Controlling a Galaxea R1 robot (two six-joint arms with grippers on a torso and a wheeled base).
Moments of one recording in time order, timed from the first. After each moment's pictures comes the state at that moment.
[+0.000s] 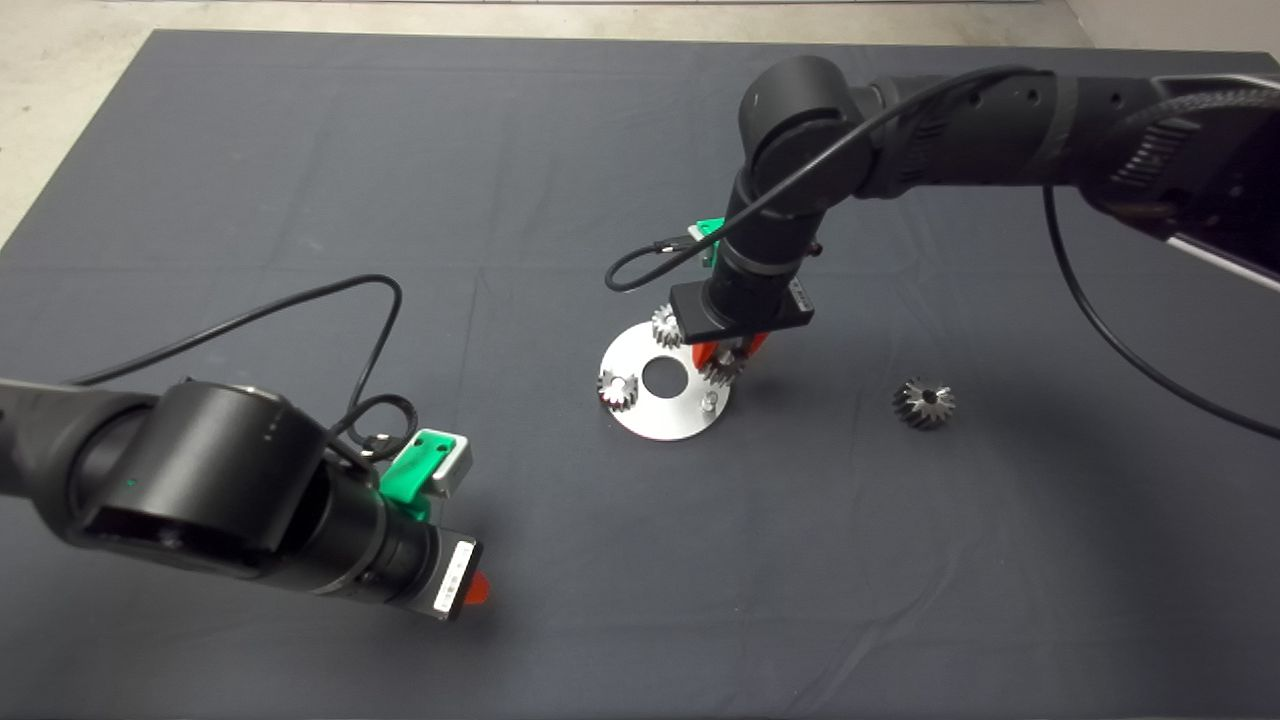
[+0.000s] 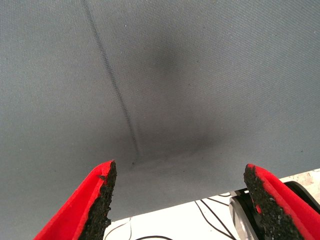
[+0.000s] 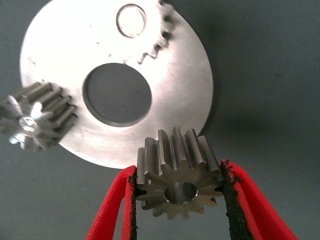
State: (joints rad) left arm -0.22 2.28 -0.52 0.47 1.53 -1.51; right arm 0.44 2.88 -1.38 -0.15 -1.53 1.35
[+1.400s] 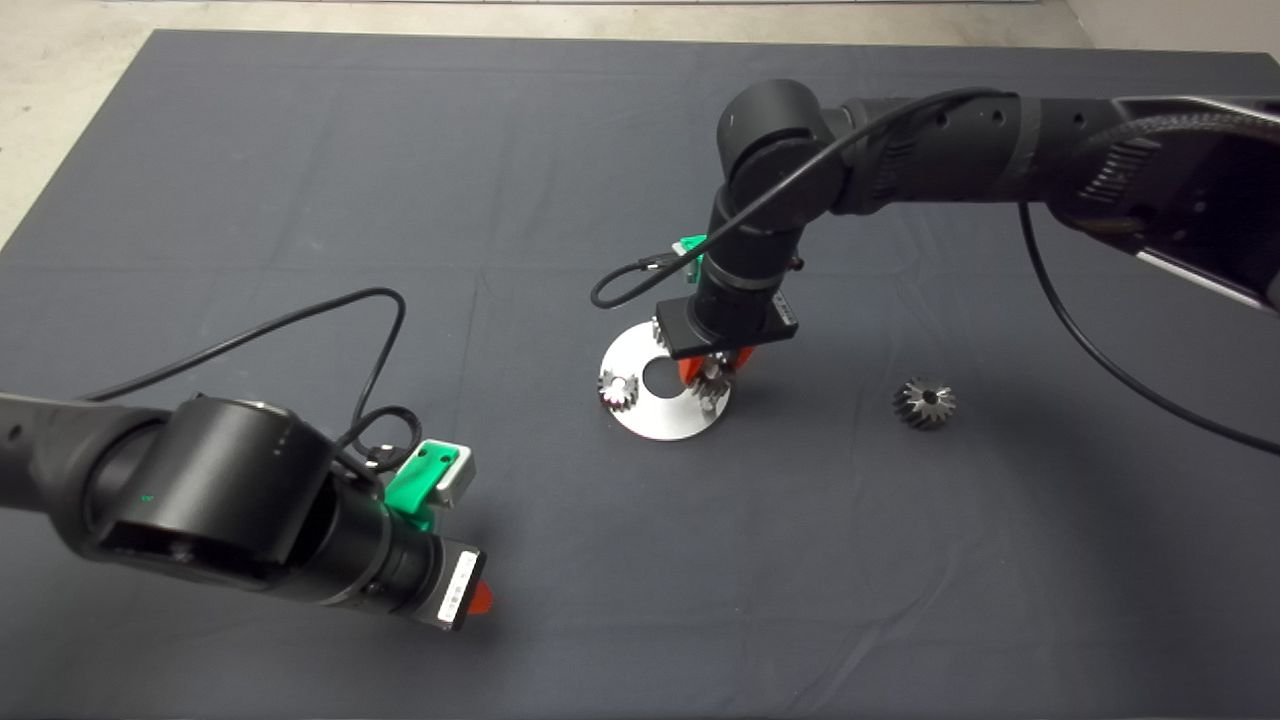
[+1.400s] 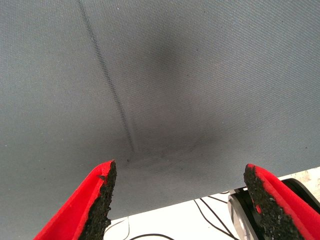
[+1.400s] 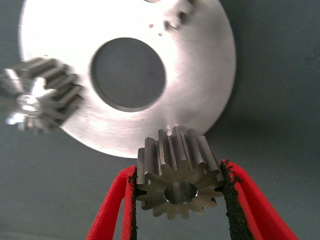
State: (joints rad) left arm -0.19 2.28 -0.52 0.49 1.53 -1.51; right arm 0.41 2.87 -1.36 -0.14 -1.53 1.33
